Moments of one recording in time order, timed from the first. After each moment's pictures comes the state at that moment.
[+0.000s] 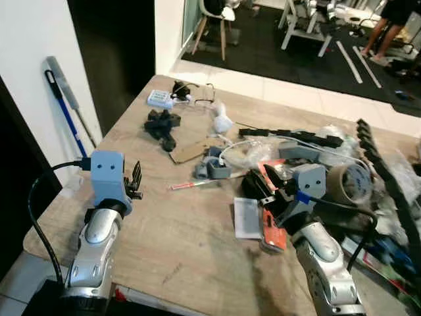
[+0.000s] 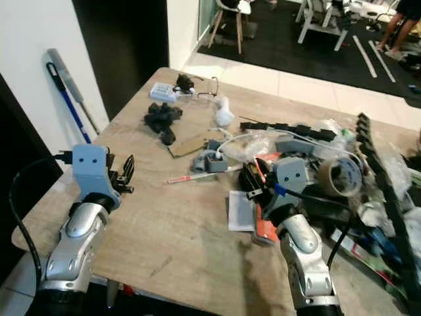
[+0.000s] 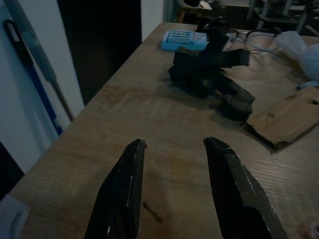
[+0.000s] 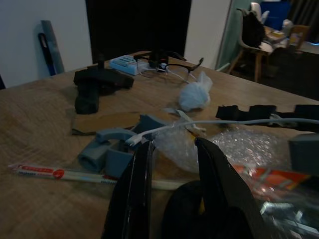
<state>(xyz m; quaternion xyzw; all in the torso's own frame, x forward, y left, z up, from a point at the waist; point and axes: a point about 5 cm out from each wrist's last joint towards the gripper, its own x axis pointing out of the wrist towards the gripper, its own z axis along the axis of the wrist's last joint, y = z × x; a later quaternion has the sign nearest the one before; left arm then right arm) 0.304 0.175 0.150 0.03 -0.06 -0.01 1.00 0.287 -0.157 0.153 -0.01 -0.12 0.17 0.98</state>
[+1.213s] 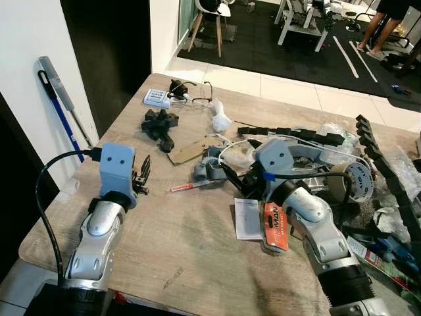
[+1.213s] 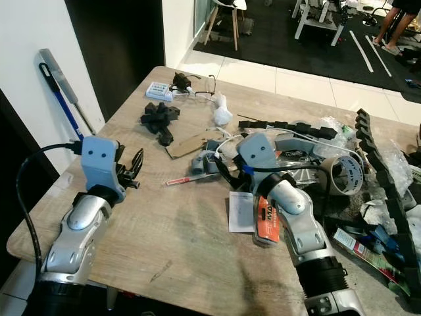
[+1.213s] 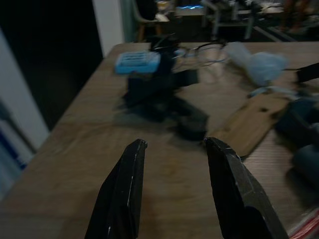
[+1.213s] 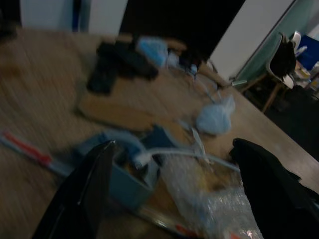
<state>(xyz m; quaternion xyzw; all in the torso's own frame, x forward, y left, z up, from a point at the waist) 0.311 0.164 0.167 0.06 -0.09 -0.08 0.99 0.328 -0.138 0.180 -0.20 -0.12 0.27 0.93</state>
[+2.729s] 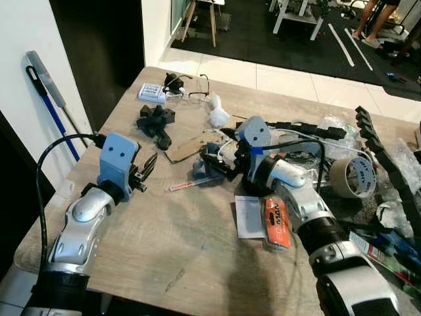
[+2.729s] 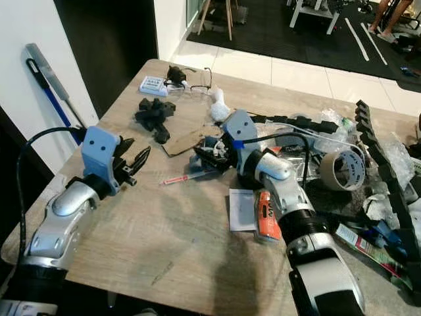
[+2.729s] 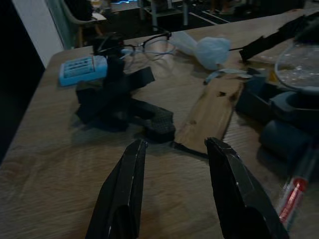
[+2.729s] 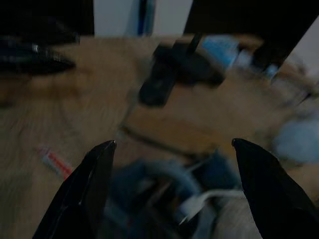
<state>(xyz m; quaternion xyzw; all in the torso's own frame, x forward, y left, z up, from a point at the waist) 0.317 0.179 0.178 0.12 -0.09 -0.21 0.97 0.371 -0.112 0.186 -0.14 -0.07 0.43 0.89</state>
